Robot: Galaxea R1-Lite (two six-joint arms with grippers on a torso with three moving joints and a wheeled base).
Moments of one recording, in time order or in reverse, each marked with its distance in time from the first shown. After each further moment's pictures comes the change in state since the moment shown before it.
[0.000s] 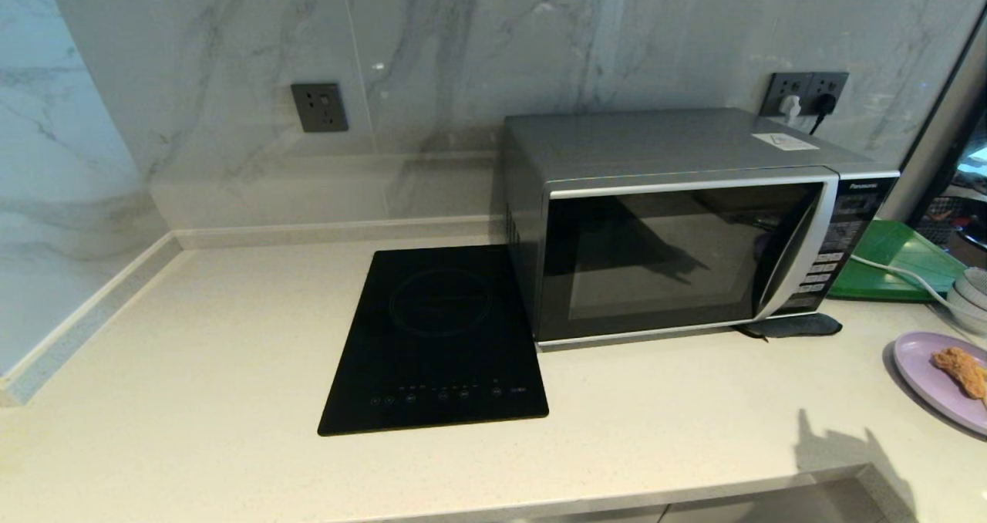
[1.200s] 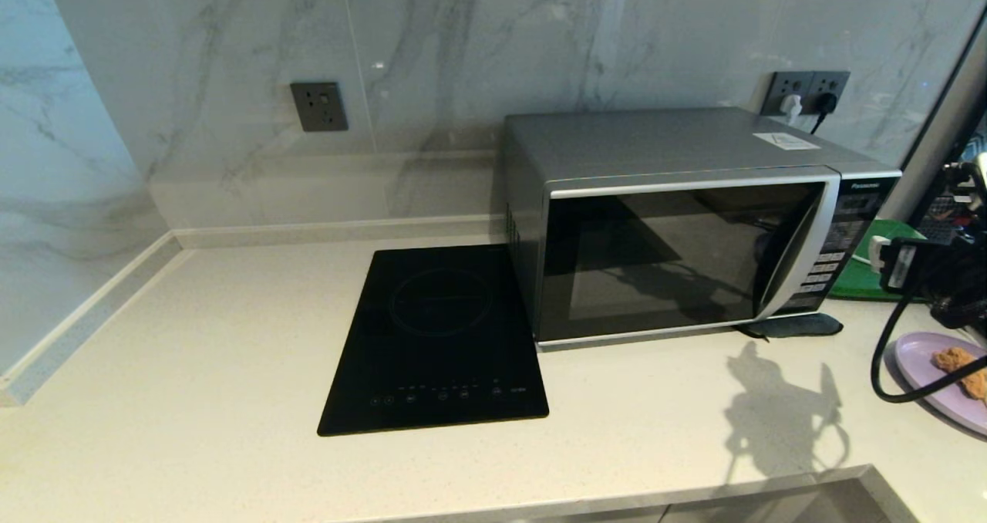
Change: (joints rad) left arm 0.000 0.000 0.000 0.000 0.000 0.000; right arm 0.151 0.465 0.081 -0.684 -0.364 -0.266
